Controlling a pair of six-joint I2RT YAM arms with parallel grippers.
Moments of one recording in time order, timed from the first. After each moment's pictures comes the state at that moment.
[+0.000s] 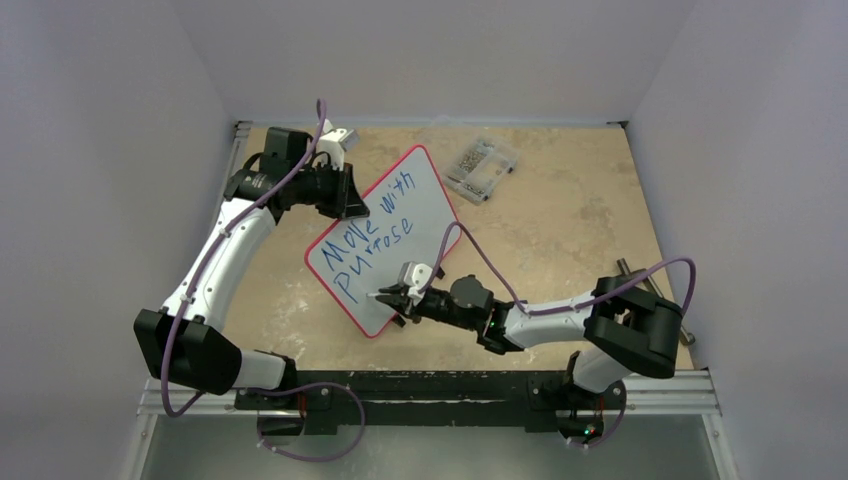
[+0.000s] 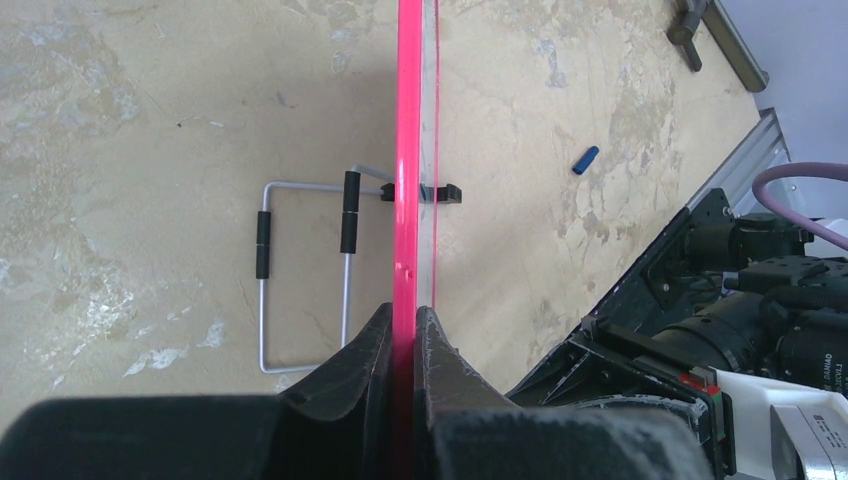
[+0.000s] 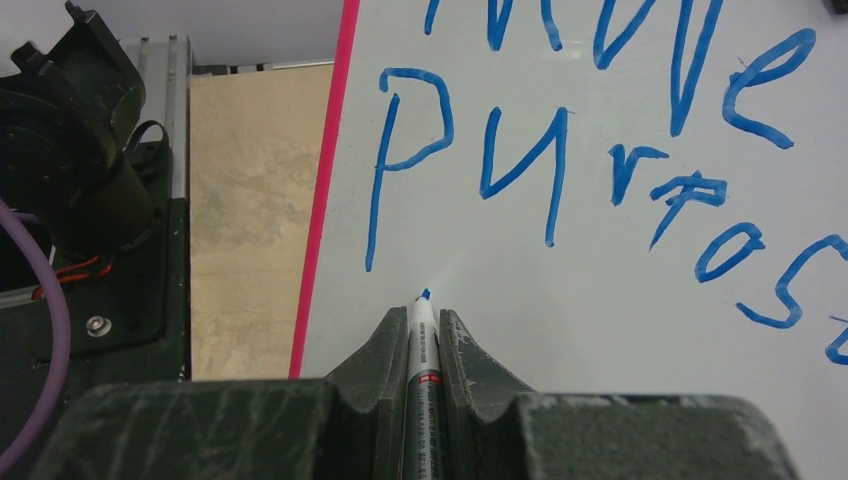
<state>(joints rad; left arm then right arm) -0.23 1.37 1.37 -0.80 0.59 -0.06 1.15 1.52 0.54 0.94 -0.06 -0.09</state>
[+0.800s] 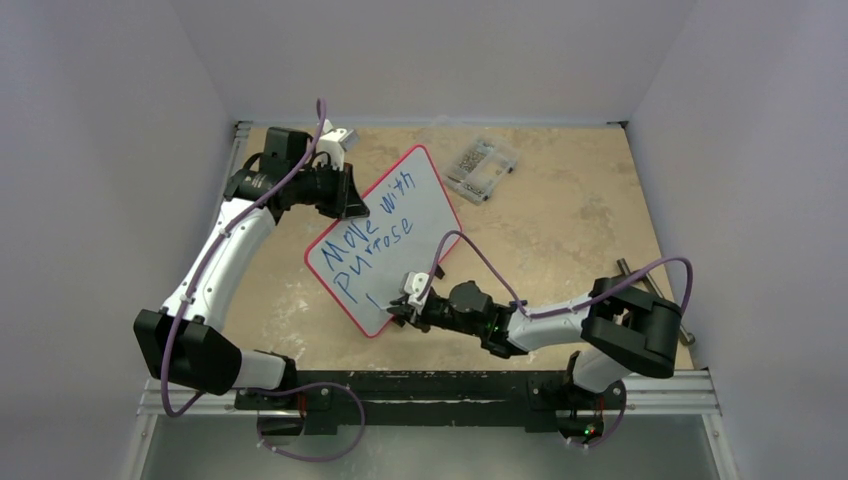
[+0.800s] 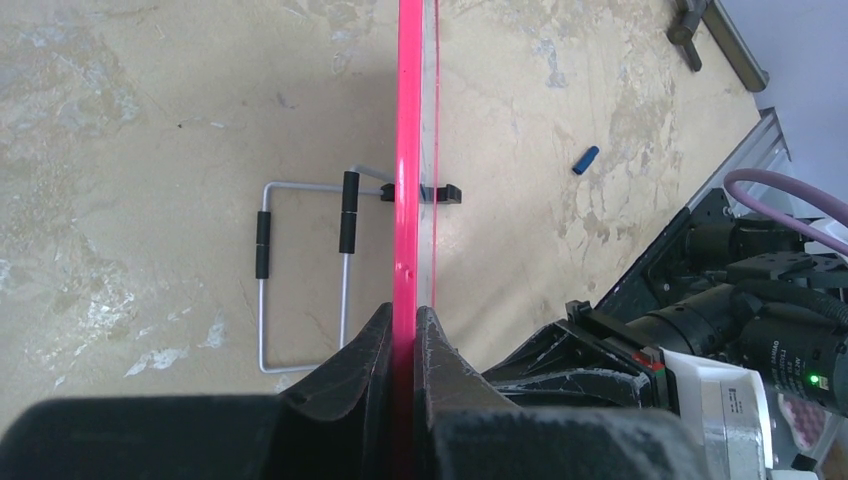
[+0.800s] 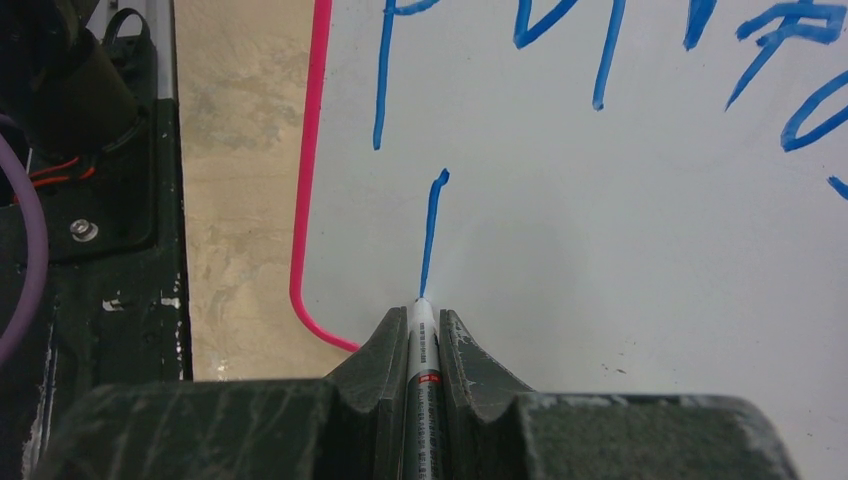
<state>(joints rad) -0.23 1.37 1.37 -0.80 0.59 -0.06 1.15 1.52 0.47 0.87 -0.06 -0.09</state>
